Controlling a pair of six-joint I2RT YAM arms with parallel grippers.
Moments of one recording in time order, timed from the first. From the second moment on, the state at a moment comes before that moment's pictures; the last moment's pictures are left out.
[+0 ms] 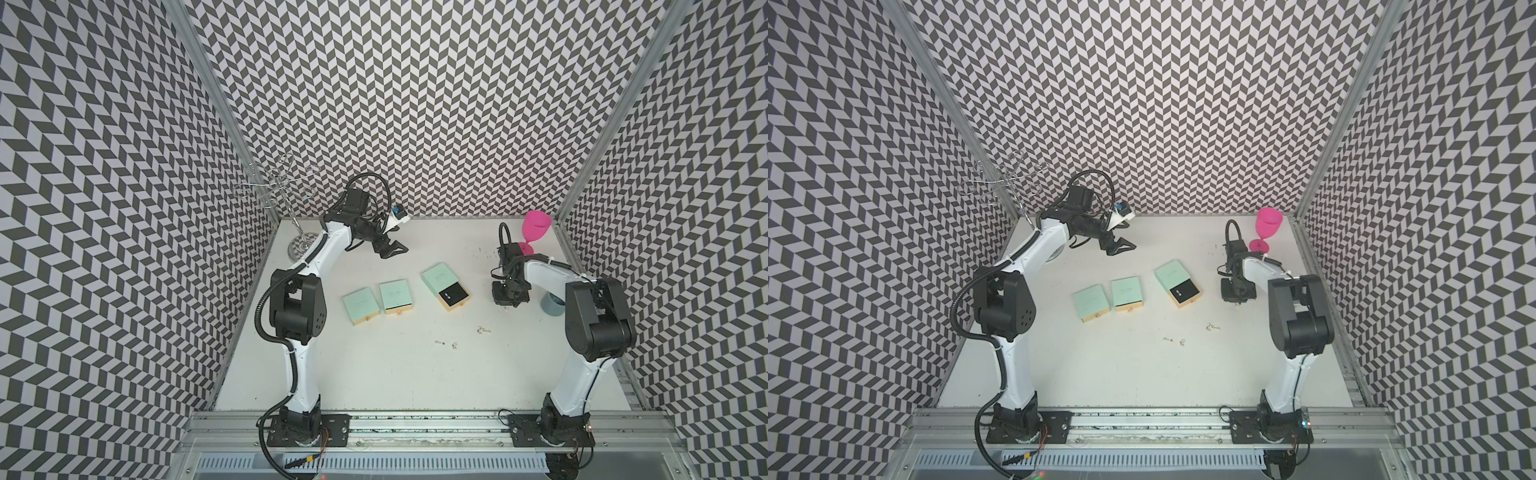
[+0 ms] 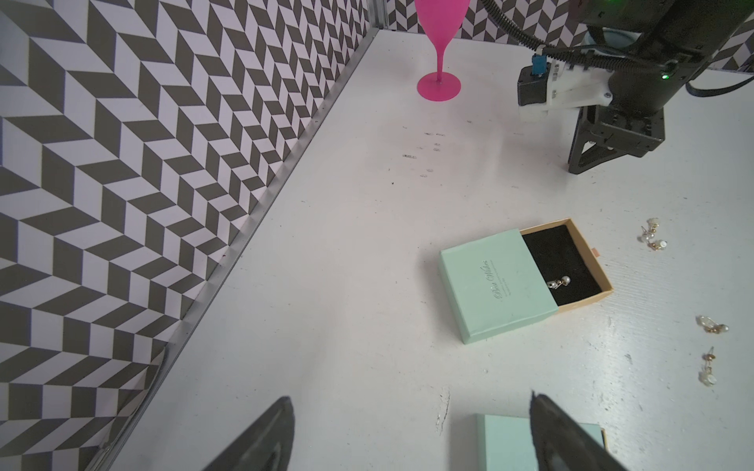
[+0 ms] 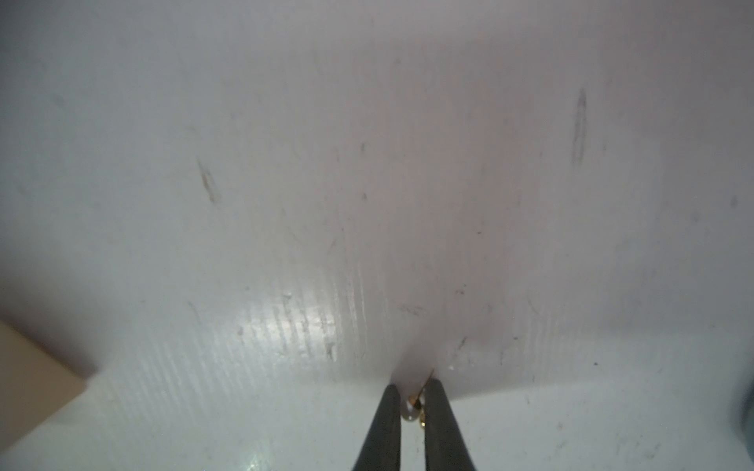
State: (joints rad) left arm -0.25 2.07 1.90 -0.73 0.73 0.81; right arm 0.13 1.87 1.21 -0.77 0.05 0.17
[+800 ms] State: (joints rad) left arm -0.25 2.07 1.90 -0.73 0.73 0.81; right arm 0.13 1.80 1.27 -0.87 -0.03 0.15
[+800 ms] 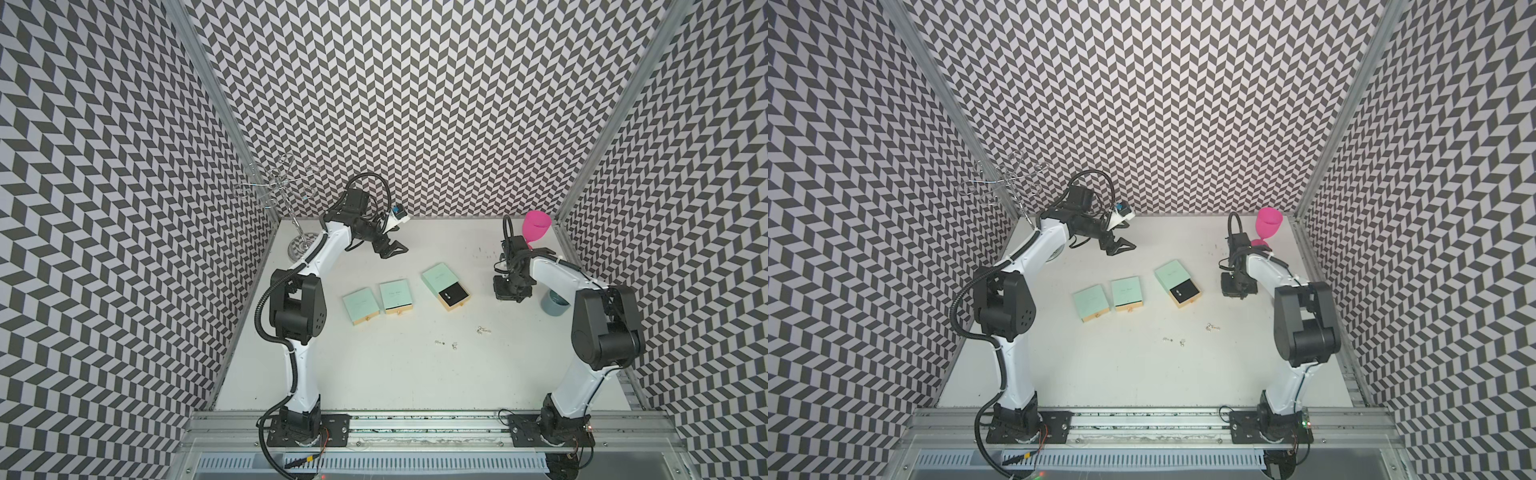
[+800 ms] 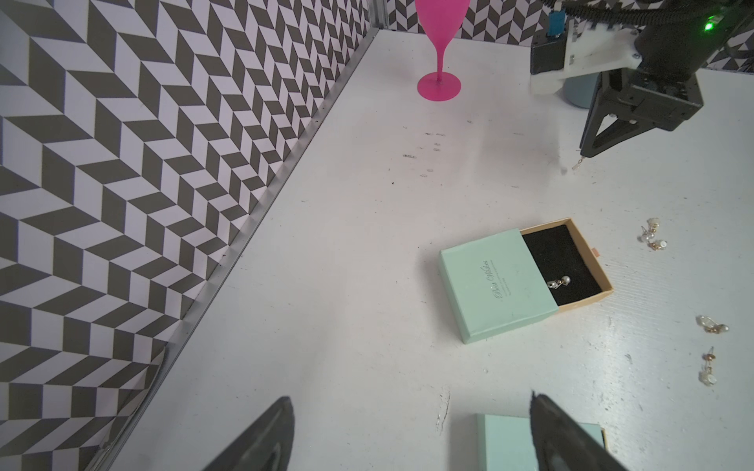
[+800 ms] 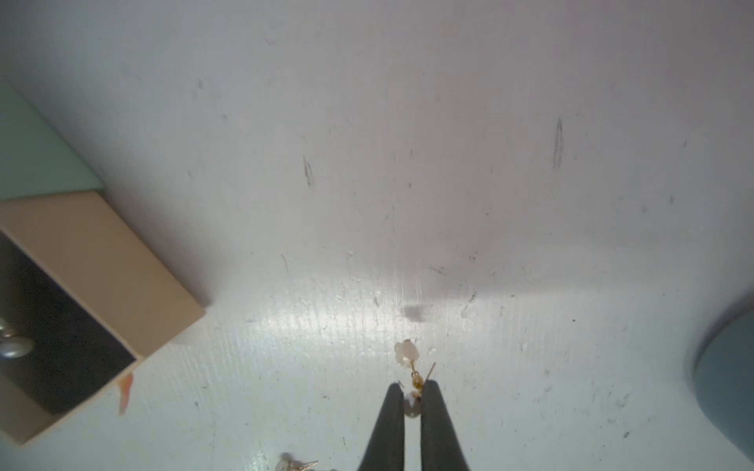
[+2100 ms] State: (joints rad) left arm -0.27 2.07 1.87 -0.73 0.73 0.81; right arm 0.44 2.00 1.67 -0.99 -0.13 0.14
